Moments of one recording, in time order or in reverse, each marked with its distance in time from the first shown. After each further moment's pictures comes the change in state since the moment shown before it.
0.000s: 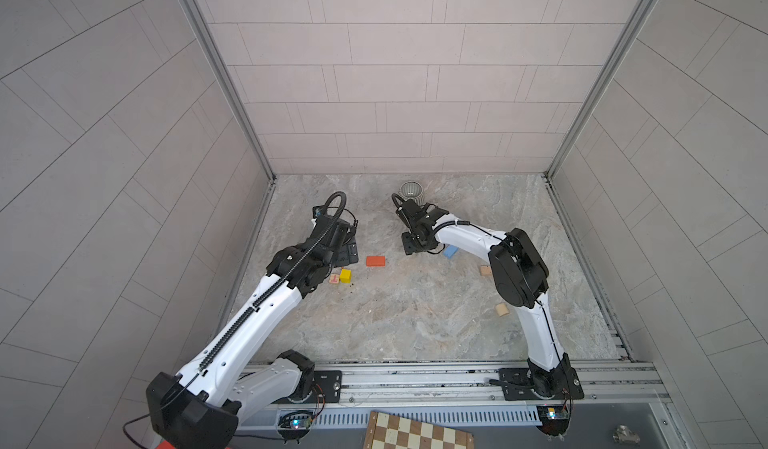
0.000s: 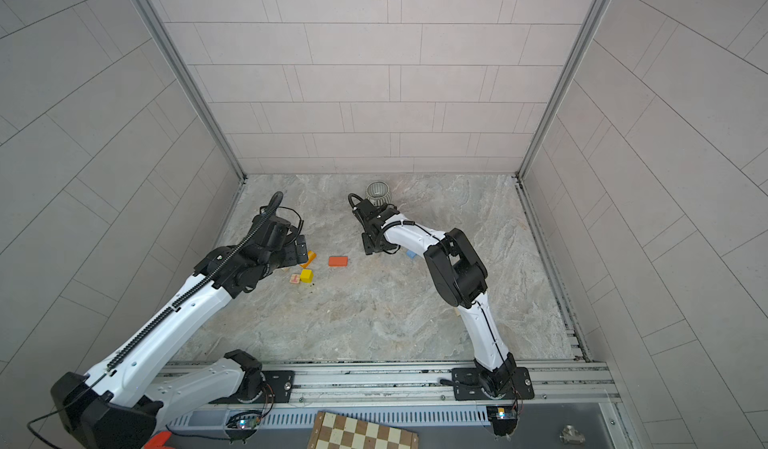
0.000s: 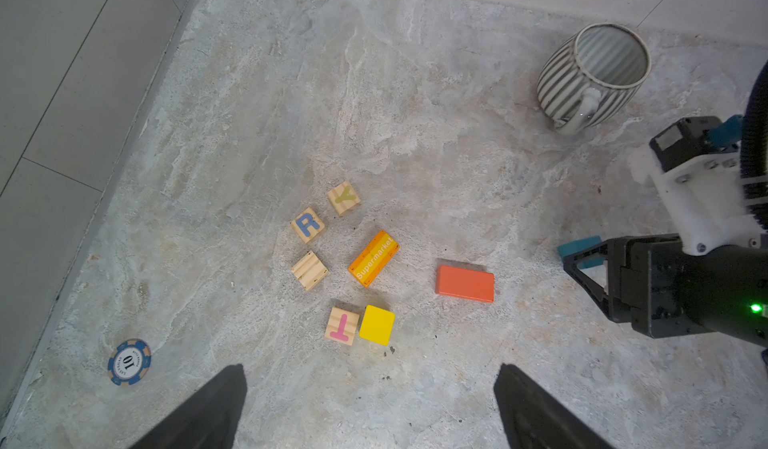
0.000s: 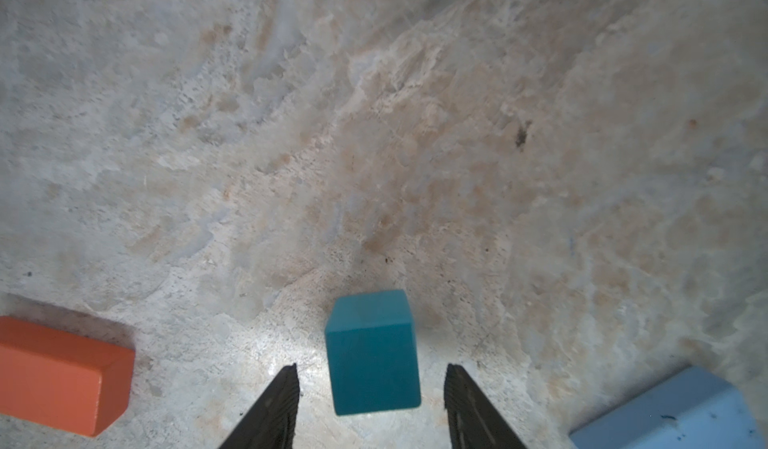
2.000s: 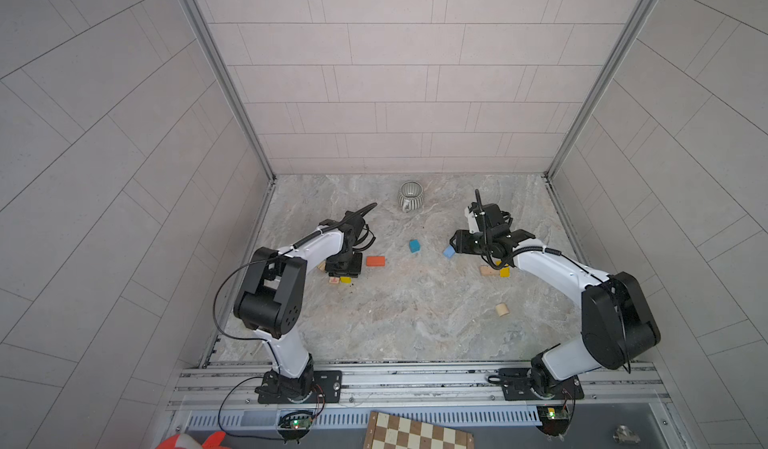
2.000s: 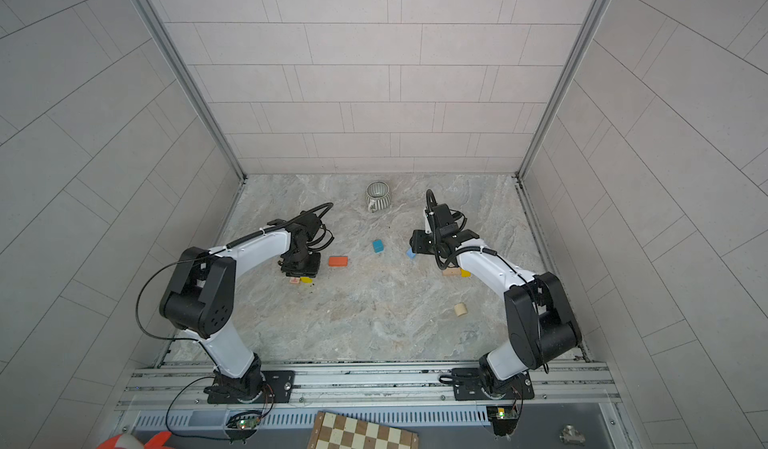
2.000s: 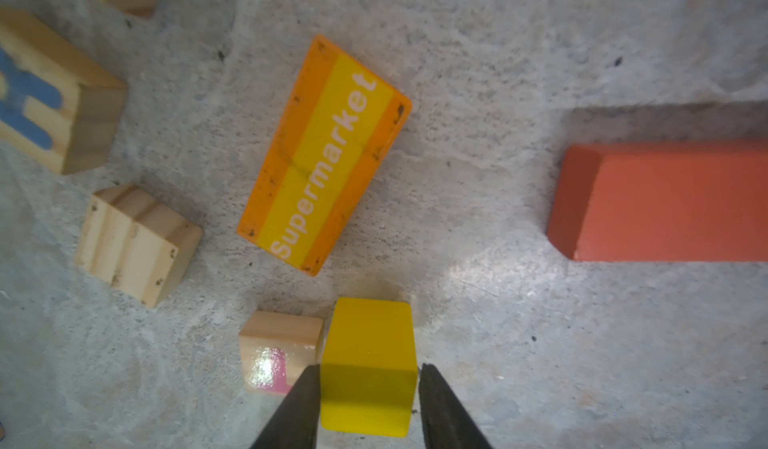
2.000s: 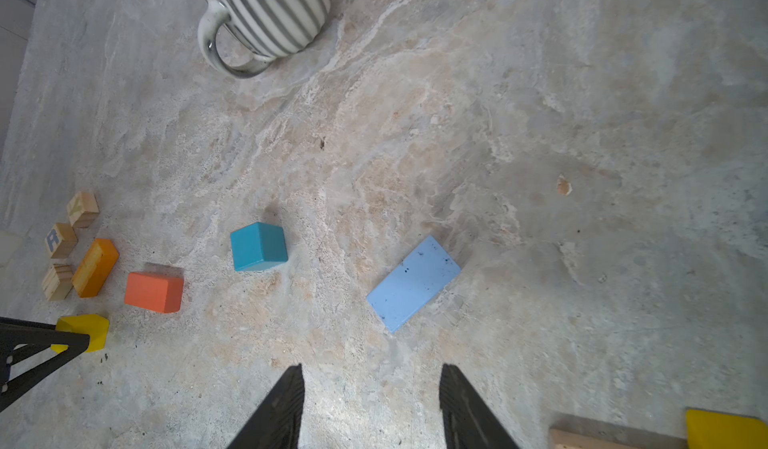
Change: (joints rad) left arm 0.144 0.673 0.072 -0.017 0.304 0.212; right arm -0.307 -0.658 -0.727 0.407 -0.252 0.003
